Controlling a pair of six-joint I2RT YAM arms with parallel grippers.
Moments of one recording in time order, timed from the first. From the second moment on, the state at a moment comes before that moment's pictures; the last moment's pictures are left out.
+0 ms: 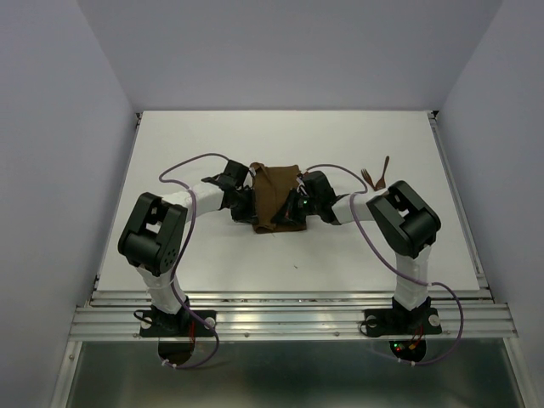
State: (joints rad) left arm -0.46 1.75 1.02 -0.39 0.25 -0.50; right arm 0.60 1.99 0.99 0.29 -0.45 0.96
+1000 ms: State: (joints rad) left arm -0.47 1.74 0.96 -0.30 0.33 -0.55; right arm 0.69 1.84 1.03 0.09 -0.33 0.87
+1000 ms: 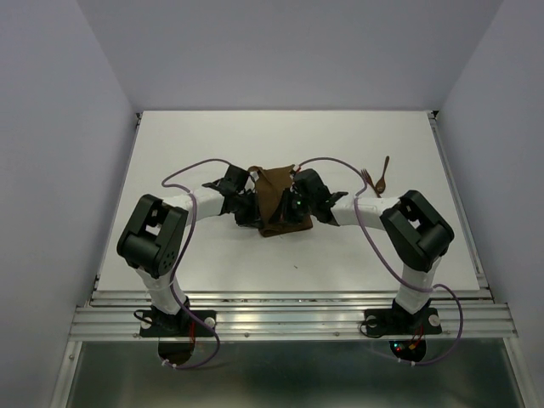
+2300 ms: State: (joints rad) left arm -0.48 1.71 1.19 -0.47 0.17 -0.53; right arm 0.72 1.94 1.02 0.14 -0.43 0.83
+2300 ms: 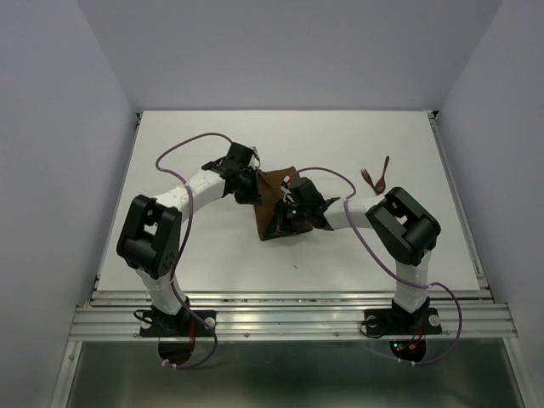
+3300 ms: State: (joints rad) left arm -0.29 1.78 1.36 -0.52 0.04 -0.53; right arm 0.72 1.85 0.98 -0.01 -0.39 0.71
